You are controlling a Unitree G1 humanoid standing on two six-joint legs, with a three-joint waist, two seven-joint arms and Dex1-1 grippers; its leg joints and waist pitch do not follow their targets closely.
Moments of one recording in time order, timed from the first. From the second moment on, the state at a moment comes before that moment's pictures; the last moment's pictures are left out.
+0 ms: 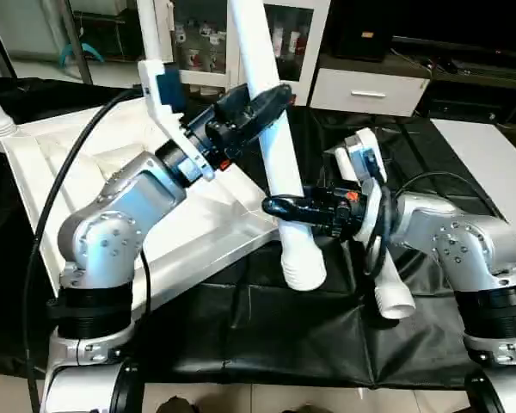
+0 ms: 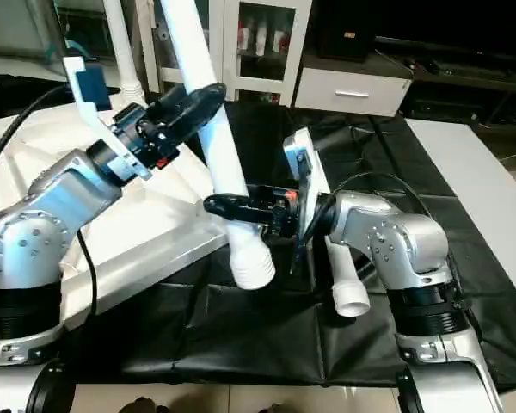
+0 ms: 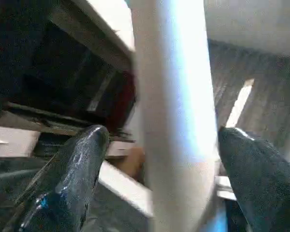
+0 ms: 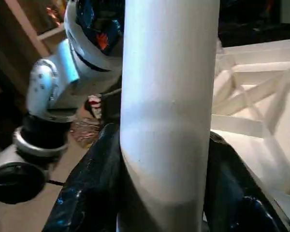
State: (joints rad) left arm -0.61 0.17 0.16 -0.13 -0.92 0.73 -0.48; right arm -0.58 -0.38 0.05 0.01 0.75 0.89 0.98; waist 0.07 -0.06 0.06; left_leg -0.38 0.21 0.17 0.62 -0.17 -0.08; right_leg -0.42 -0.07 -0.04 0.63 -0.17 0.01
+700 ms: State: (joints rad) left arm -0.63 0.21 0.15 -0.08 -0.96 0.84 -0.48; right arm -0.58 -0.41 0.05 -0.02 0.75 0.93 0.97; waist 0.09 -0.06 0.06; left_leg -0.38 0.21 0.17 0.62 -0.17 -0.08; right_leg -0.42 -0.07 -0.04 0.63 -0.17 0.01
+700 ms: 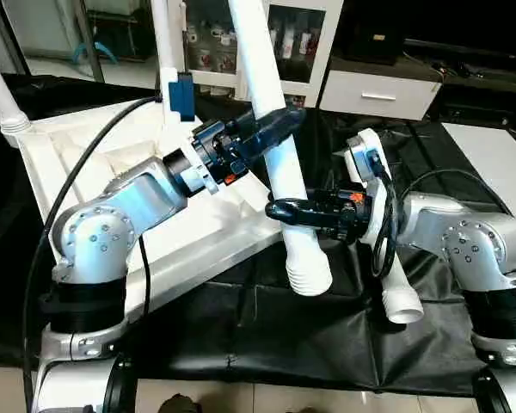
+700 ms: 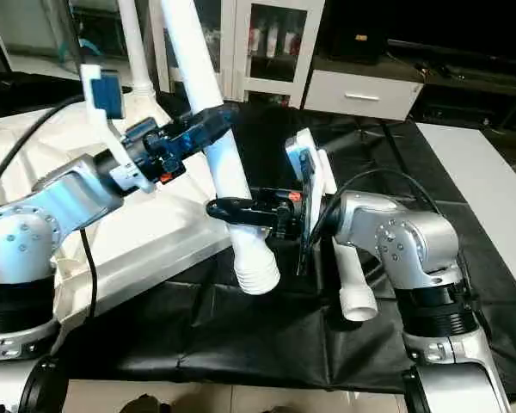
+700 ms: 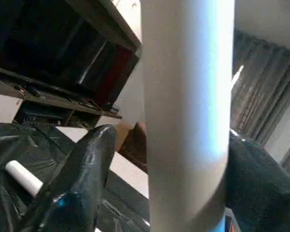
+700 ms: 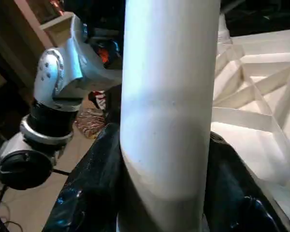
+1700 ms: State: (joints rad) left arm -0.65 0.18 0.10 -0.13 -0.77 0.74 -0.26; right arm -0.59 -0.33 0.08 0.01 0.60 0.81 0.80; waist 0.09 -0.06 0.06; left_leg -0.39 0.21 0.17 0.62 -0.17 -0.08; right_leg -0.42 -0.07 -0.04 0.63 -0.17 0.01
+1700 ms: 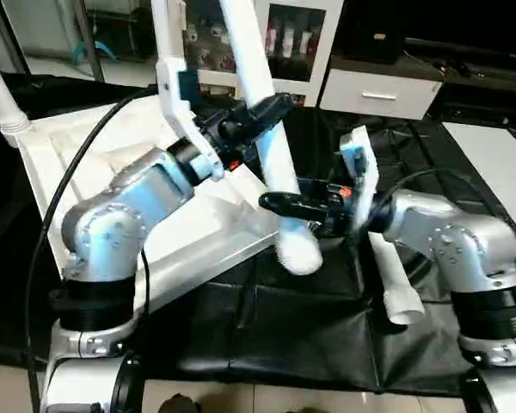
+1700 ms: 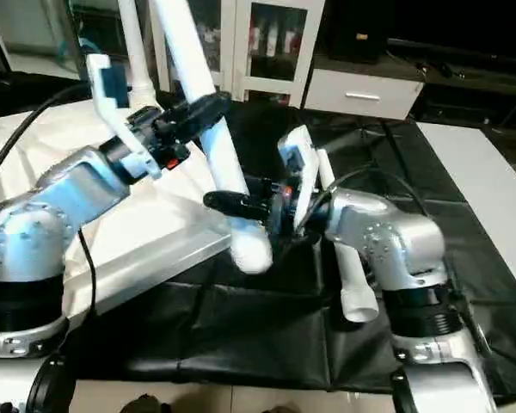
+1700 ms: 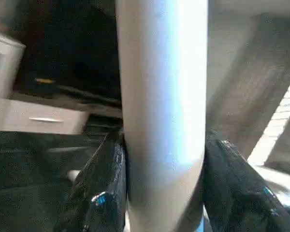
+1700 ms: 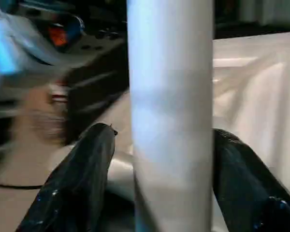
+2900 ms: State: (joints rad) left arm -0.76 0.09 0.06 -0.01 -0.47 0.53 -0.07; right arm -0.71 0.00 0.28 0.32 0.03 0.34 0.11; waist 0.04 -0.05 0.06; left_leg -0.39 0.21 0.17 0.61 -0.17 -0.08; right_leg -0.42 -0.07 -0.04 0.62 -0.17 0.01
